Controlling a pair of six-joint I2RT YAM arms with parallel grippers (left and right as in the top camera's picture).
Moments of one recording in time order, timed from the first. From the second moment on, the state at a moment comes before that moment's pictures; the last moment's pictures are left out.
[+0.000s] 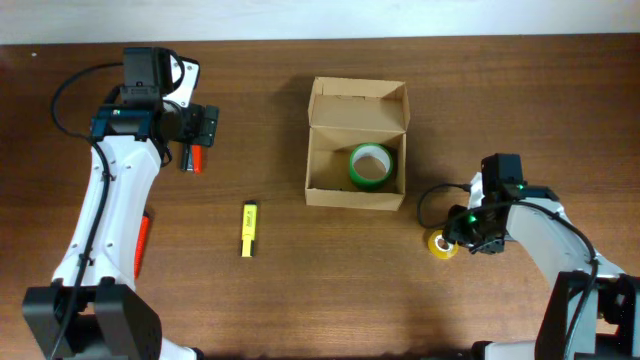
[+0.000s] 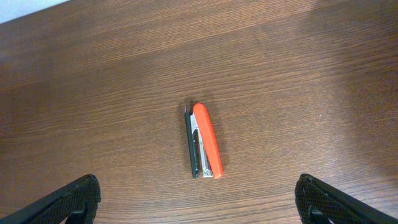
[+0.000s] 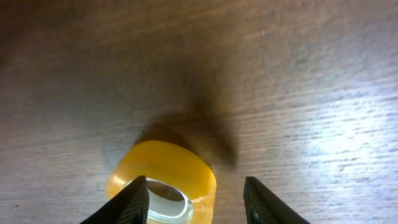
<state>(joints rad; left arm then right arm) 0.00 1.68 1.50 -0.78 -0.11 0.25 -0.10 1.56 0.81 -0.75 -0.15 0.18</state>
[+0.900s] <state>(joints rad) 0.00 1.68 1.50 -0.78 -0.11 0.25 -0.10 1.56 0.76 -0.75 -0.13 0.18</state>
